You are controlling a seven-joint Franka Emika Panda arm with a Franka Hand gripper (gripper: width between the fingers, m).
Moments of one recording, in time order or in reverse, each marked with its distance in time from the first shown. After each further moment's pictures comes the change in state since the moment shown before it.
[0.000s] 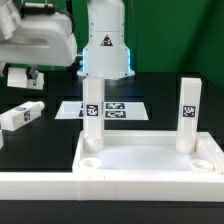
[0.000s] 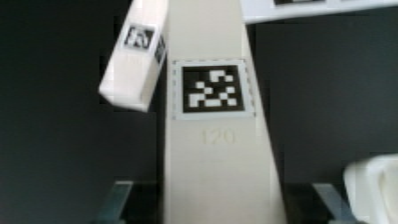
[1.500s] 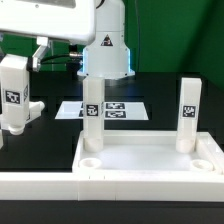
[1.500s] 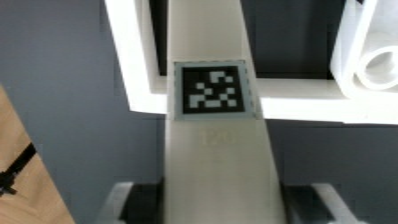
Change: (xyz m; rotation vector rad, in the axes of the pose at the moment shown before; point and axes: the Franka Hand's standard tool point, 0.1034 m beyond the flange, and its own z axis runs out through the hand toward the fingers) arm 0.046 -0.027 -0.061 -0.123 0.807 -0.078
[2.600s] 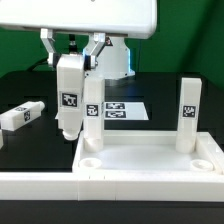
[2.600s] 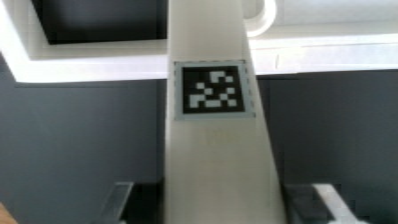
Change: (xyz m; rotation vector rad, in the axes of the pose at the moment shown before) arm 0.037 -0.079 -0.009 0.064 0.009 0.056
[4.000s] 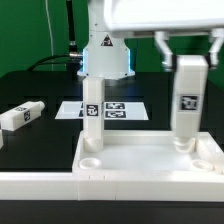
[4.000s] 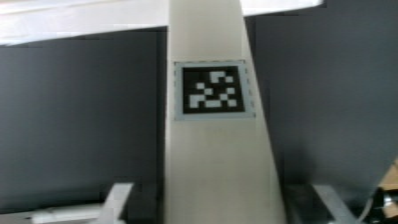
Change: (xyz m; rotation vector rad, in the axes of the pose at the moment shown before) arm 0.003 -0.168 -0.004 0.101 0.130 0.024
